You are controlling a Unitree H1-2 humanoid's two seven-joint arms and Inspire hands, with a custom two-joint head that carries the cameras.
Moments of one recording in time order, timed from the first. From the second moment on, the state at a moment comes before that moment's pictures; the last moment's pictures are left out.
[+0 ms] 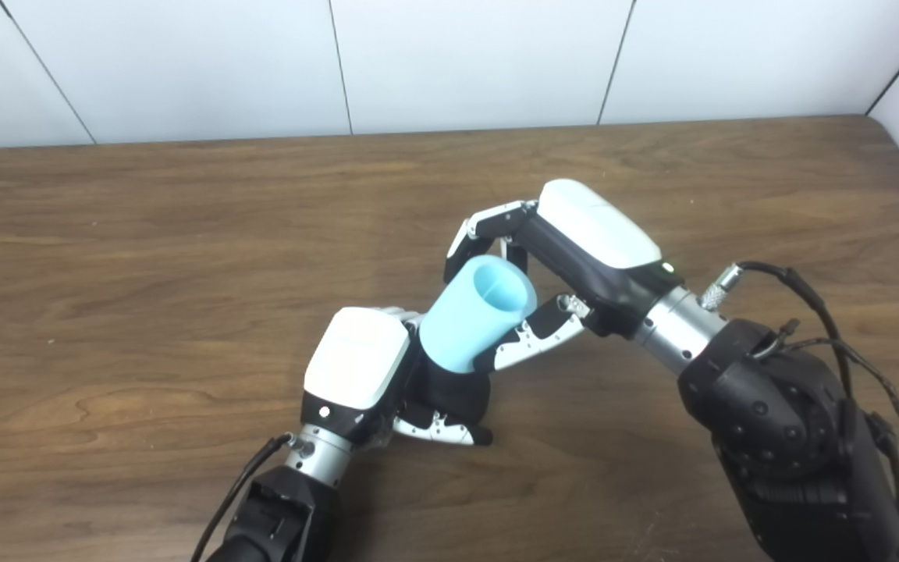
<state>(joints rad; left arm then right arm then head) -0.02 0.06 -0.61 -0.19 1.33 0.12 0.02 -0.18 -0.43 0.16 -0.79 -0.51 0.35 0.59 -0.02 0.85</state>
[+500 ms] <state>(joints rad) -0.02 0.06 -0.62 -0.19 1.34 0.13 0.02 -0.19 -0.43 0.18 -0.79 -0.52 0.35 0.58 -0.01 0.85</state>
